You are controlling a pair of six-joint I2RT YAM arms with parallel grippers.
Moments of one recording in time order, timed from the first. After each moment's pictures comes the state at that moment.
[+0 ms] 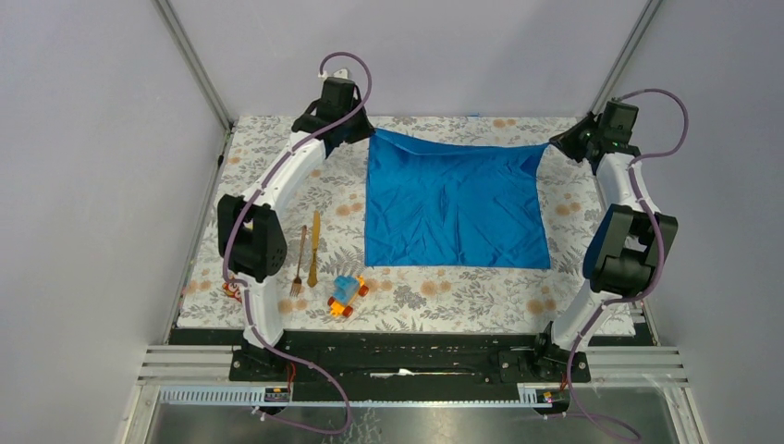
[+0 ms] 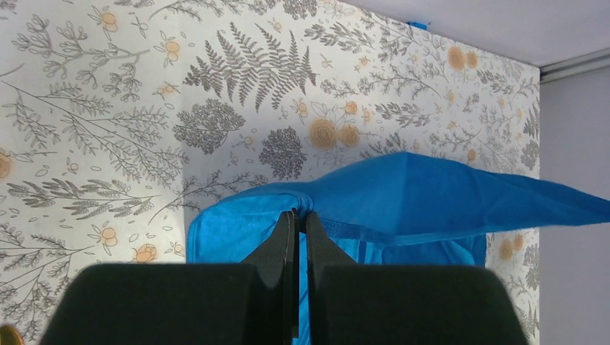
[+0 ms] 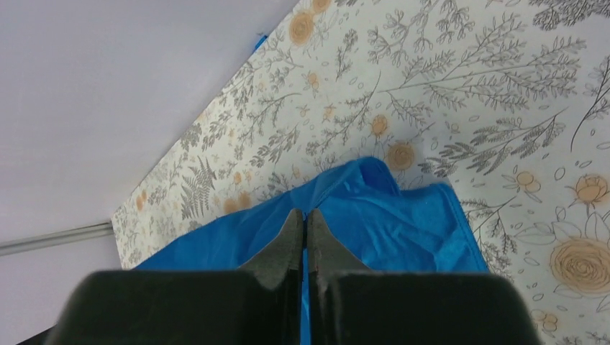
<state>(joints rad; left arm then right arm) -0.36 1.98 1.90 -0.49 0.00 -0.61 -0.27 1.82 1.49 -0.26 -0.32 0.67</state>
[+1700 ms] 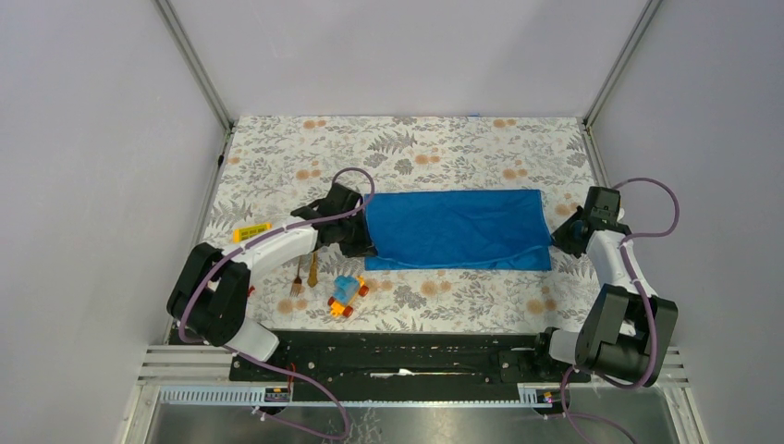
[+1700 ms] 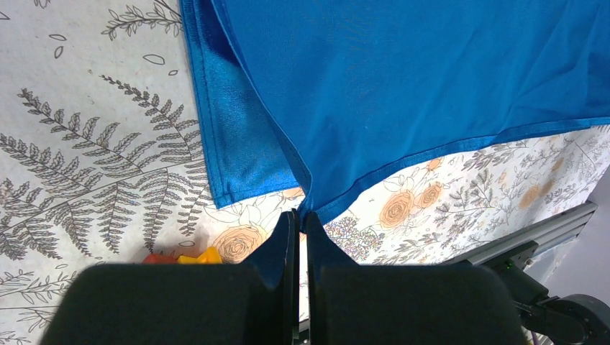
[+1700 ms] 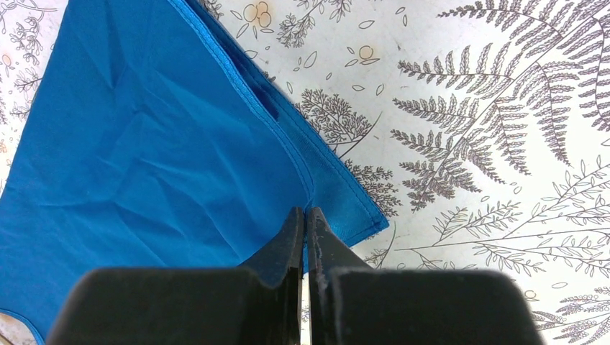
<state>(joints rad) -0.54 1.50 0.91 -0.42 0.21 -0.77 -0.31 1.29 0.76 -0.48 -0.03 0.54</state>
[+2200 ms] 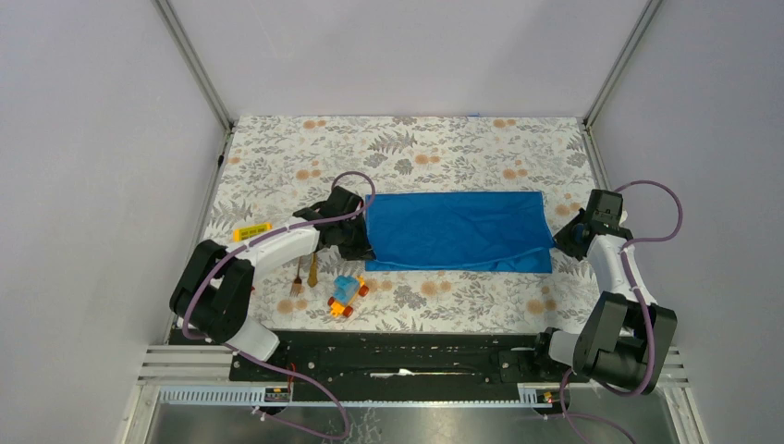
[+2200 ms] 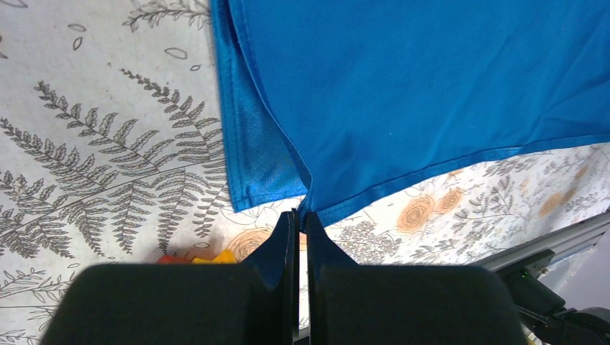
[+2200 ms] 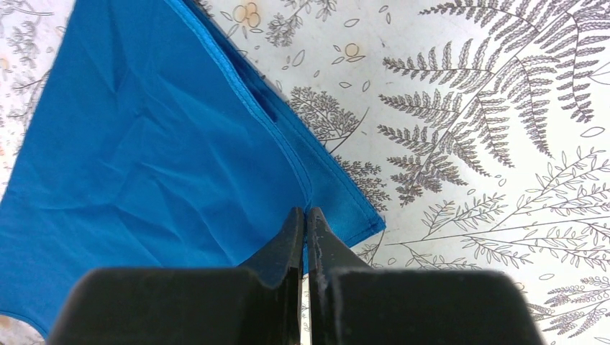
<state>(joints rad) -0.54 1.52 0.90 -0.42 0.19 -0.77 -0.32 1.26 0.74 -0.49 -0.02 0.54</state>
